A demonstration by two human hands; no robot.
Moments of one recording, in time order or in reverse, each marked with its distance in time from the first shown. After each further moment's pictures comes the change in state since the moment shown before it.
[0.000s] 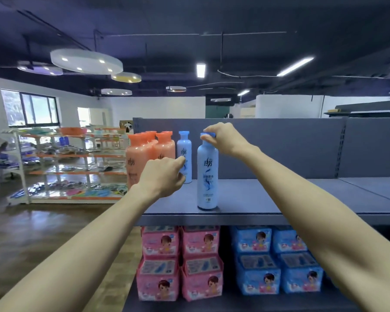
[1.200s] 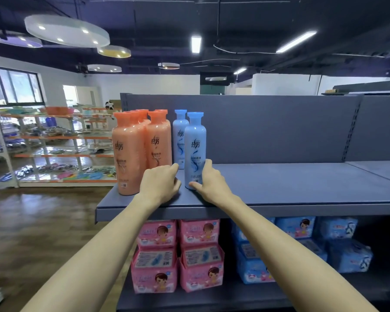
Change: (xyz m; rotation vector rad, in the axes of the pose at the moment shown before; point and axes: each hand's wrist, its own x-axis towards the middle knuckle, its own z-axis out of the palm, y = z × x) left_hand -0.012 -0.007 0.109 -0.040 -0.113 -0.108; right_hand -0.053 0.038 0.165 0.154 -0.083 0.216
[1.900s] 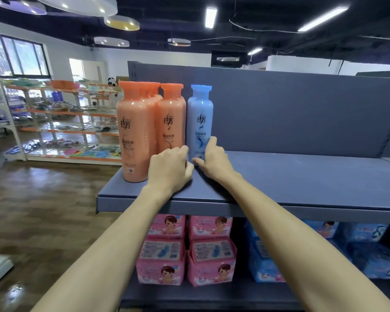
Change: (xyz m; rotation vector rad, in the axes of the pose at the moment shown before) left_hand 0.006 -0.011 0.028 -0.108 0.125 -0.097; right_hand 0.069 -0.002 0.044 0.004 -0.007 0.034
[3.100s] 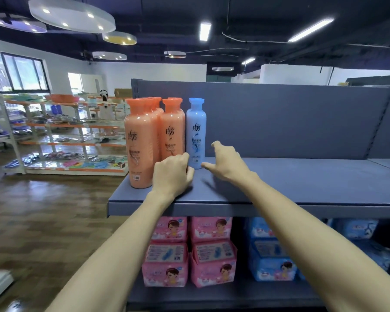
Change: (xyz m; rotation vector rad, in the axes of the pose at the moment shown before) left_hand -0.003 0.003 -0.010 -0.052 0.025 -0.001; right_hand -0.032 -0.011 -0.058 -0.219 -0.004 -0.031
